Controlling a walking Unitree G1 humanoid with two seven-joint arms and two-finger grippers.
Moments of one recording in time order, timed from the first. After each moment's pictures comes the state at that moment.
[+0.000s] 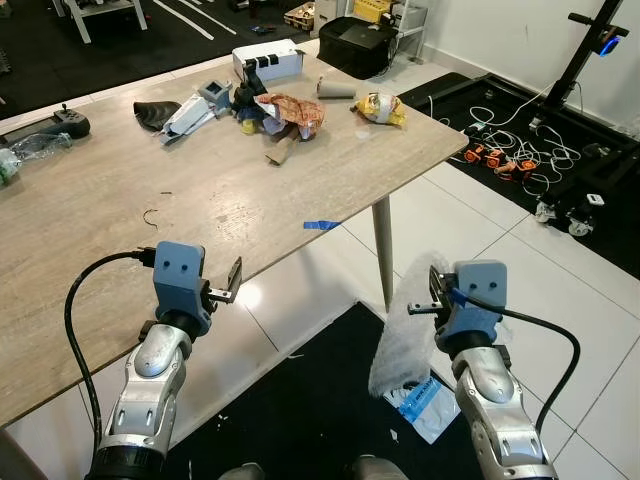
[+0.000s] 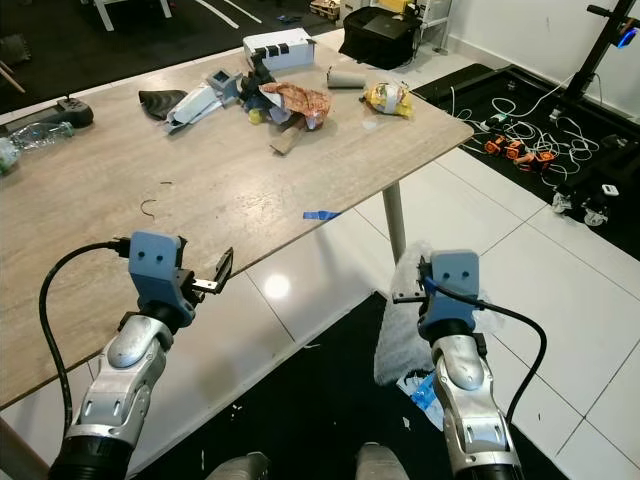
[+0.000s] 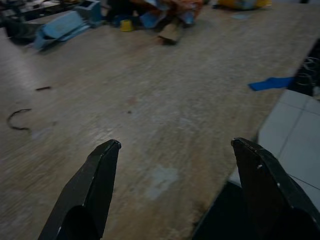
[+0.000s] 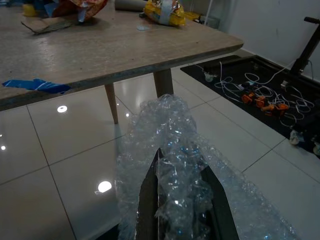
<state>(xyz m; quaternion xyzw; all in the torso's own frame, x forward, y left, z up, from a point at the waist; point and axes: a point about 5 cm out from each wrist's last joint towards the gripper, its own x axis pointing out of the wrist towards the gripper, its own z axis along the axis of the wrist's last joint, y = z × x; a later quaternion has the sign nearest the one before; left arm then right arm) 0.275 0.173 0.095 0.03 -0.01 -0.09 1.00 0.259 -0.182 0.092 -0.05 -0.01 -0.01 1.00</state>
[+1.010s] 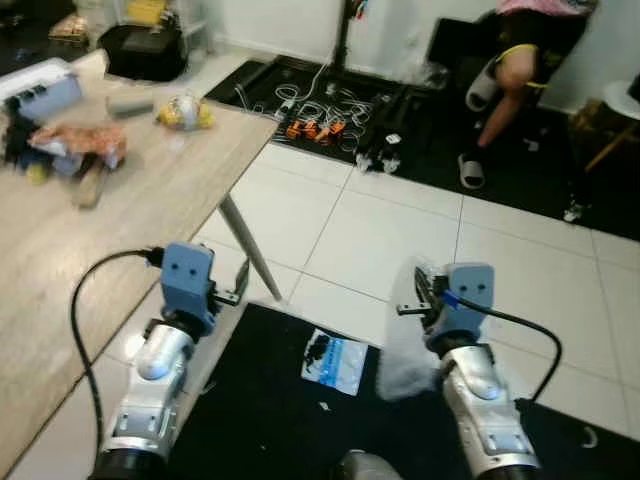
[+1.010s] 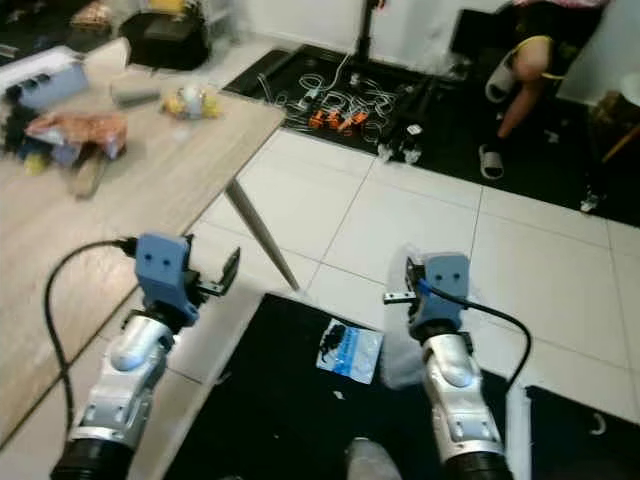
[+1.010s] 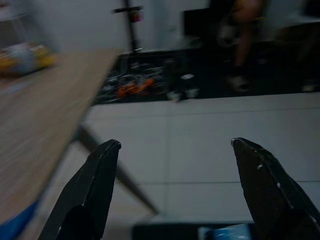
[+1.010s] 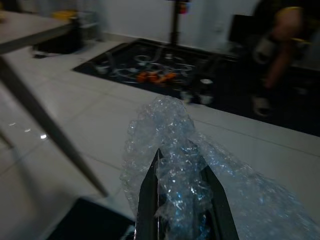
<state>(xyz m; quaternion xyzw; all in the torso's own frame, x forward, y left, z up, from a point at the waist) 0.275 0.164 0.102 0.06 -0.04 -0.12 0.99 0.268 -0.175 0.081 -0.01 -0.02 0.02 1.00</state>
